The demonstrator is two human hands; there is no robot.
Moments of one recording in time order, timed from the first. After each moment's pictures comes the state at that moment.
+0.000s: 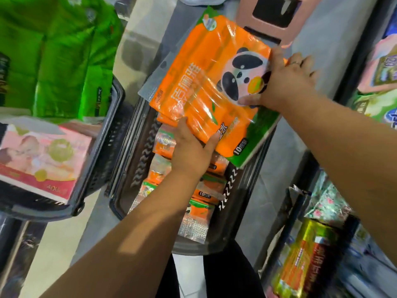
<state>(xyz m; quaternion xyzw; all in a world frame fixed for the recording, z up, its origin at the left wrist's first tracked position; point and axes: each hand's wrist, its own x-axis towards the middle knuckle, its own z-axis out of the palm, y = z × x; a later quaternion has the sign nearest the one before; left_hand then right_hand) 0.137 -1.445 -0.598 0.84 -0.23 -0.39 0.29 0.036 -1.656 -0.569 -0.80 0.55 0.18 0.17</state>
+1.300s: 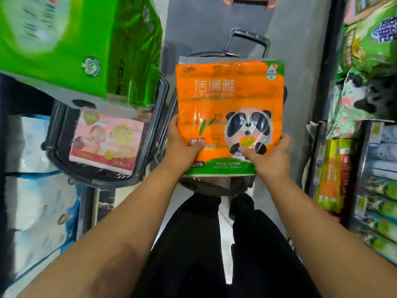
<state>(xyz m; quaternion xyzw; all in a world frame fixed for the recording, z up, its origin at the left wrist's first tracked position) 0.257 -1.237 -0.474 0.75 -0.25 -0.53 0.30 0.044 -1.271 -0.474 -0.45 0.76 -0.15 0.45</state>
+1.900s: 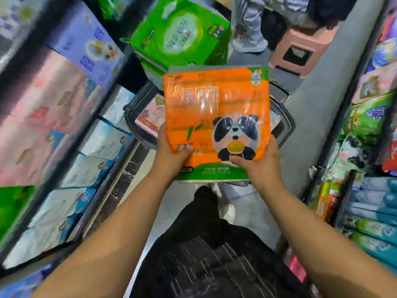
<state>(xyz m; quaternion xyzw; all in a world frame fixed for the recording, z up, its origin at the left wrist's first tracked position) 0.247 -1.045 -0.255 0.79 -0.15 -0.40 0.44 0.055 -1.158 -0.279 -0.62 0.58 -0.16 0.51</state>
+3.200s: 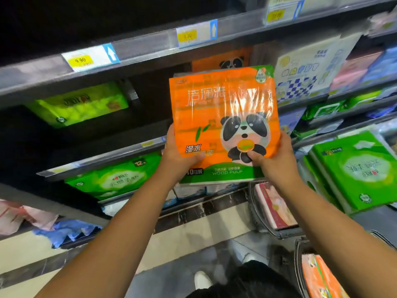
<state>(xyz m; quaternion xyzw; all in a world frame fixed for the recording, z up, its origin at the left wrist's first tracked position) 0.523 -0.703 -0.088 0.79 -0.03 -0.08 0.60 0.466 -0.942 -0.103 -0.81 0.18 -0.13 0.55</state>
